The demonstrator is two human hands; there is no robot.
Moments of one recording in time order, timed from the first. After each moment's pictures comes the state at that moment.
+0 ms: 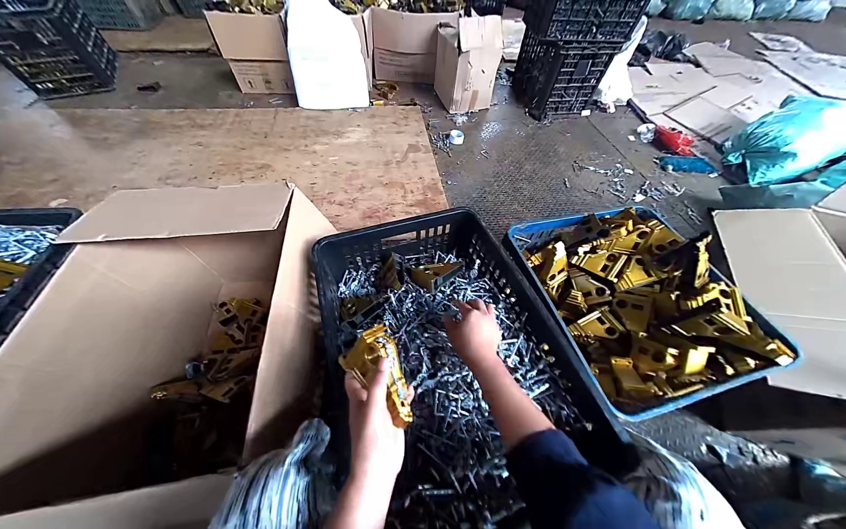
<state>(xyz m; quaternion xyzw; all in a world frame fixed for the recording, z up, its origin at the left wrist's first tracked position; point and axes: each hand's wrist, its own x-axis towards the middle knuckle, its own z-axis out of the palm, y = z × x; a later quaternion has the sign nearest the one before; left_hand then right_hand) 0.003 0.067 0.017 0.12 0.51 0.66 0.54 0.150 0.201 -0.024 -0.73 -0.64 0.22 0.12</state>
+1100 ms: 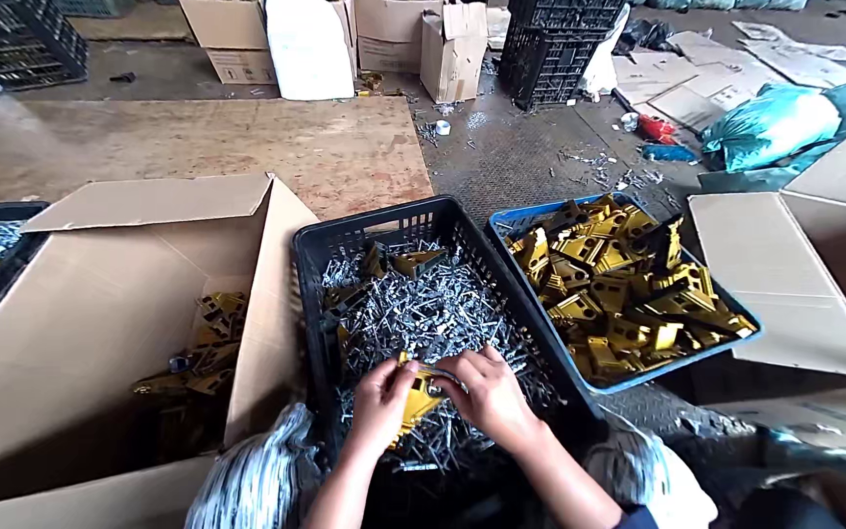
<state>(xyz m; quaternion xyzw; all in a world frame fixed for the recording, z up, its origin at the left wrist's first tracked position) 0.009 0.051 -0.004 0.50 0.55 0.47 0.47 0.199 0.068 -0.003 -0.39 -0.84 0.02 0.37</state>
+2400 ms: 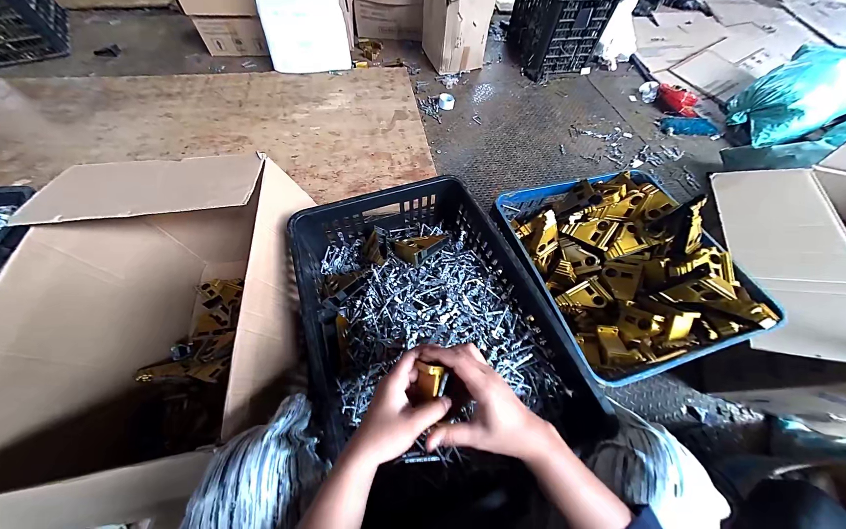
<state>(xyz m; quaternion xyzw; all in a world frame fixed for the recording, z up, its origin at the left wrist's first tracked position) 0.009 0.050 -0.007 0.56 0.40 0.41 0.60 0.198 0.061 -0.005 -0.33 -0.80 0.32 0.38</state>
